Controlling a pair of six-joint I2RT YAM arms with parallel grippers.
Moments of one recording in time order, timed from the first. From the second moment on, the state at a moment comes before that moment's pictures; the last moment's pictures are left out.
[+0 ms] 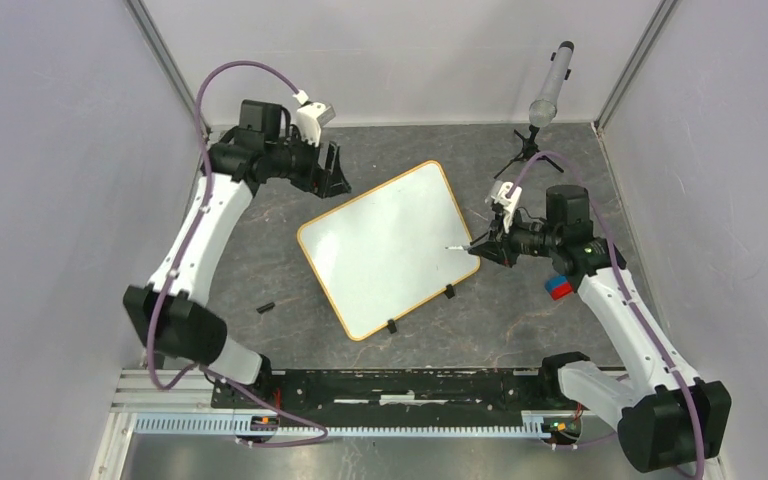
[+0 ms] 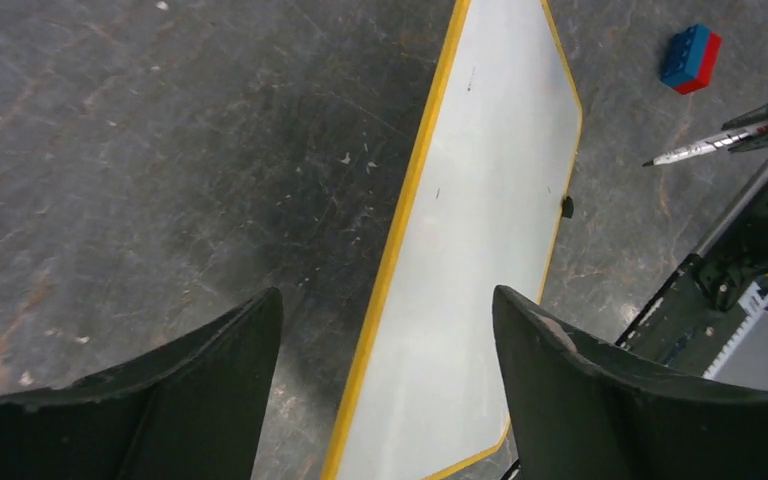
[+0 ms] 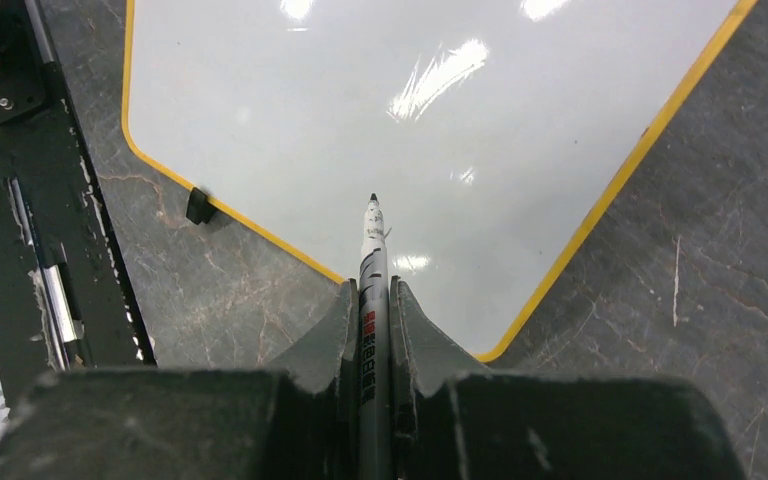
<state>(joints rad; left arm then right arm) -0.25 1.46 1.59 -0.85 0.51 0.13 0.18 1.02 0.84 -0.49 -0.85 -0.45</state>
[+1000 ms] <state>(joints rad) -0.28 1.83 1.63 -0.55 0.94 -0.14 0.21 1.02 0.87 -0.53 -0.84 -0.44</state>
